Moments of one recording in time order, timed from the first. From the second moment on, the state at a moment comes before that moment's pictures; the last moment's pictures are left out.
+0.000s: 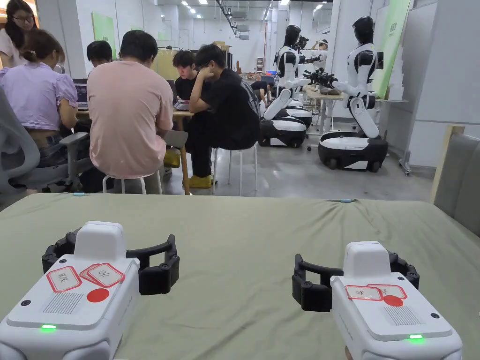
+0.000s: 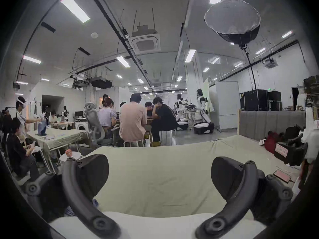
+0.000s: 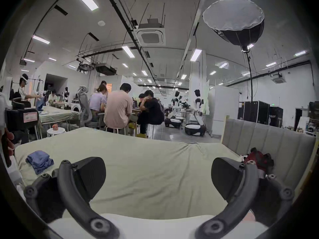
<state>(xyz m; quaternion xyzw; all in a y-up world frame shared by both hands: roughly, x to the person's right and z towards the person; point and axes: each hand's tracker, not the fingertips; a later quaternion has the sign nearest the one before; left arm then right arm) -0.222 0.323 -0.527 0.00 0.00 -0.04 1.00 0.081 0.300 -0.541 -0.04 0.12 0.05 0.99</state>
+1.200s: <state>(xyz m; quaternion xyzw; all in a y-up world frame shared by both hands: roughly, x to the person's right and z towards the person) -0.227 0.310 -0.519 -0.02 0.01 -0.03 1.00 0.077 0.315 -0.557 -0.09 0.10 -0.03 0.99</state>
